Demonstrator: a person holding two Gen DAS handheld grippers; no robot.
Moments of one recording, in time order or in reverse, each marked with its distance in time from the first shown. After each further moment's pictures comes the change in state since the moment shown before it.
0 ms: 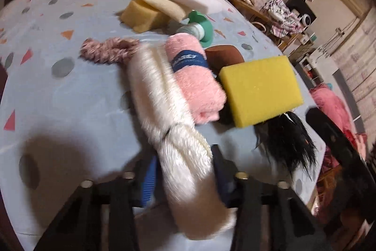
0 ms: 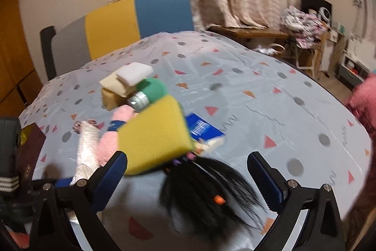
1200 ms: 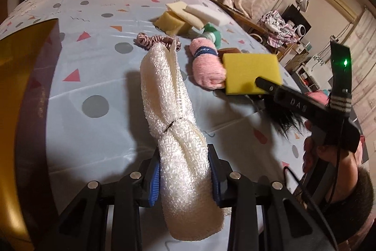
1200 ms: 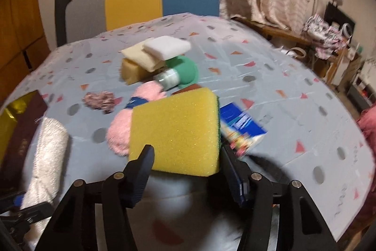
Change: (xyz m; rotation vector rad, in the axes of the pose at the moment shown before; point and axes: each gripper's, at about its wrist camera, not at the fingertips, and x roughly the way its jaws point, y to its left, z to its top) left arm -0.075 0.034 -0.066 0.007 -0.100 0.004; right arm 0.028 0.052 -0.008 -0.137 0.122 0.031
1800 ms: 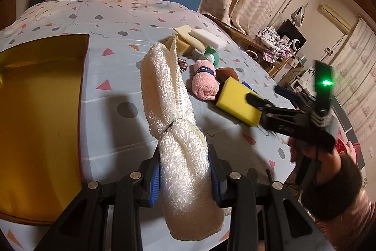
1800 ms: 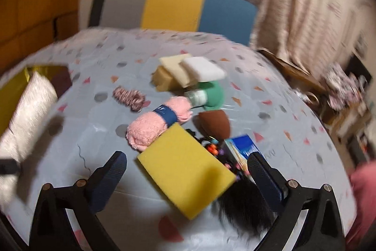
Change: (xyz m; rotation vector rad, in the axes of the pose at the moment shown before) left arm -0.056 0.017 -0.009 -0.021 -0.088 -0.021; right arm -0.021 0.040 0.005 -0.328 -0.080 0.017
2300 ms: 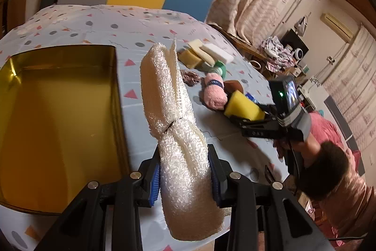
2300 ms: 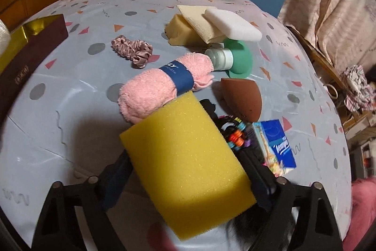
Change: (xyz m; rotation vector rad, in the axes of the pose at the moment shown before) left arm -0.046 0.028 0.004 -0.034 -0.052 0.017; right arm 0.061 0.004 -0.006 -0.074 0.245 0.062
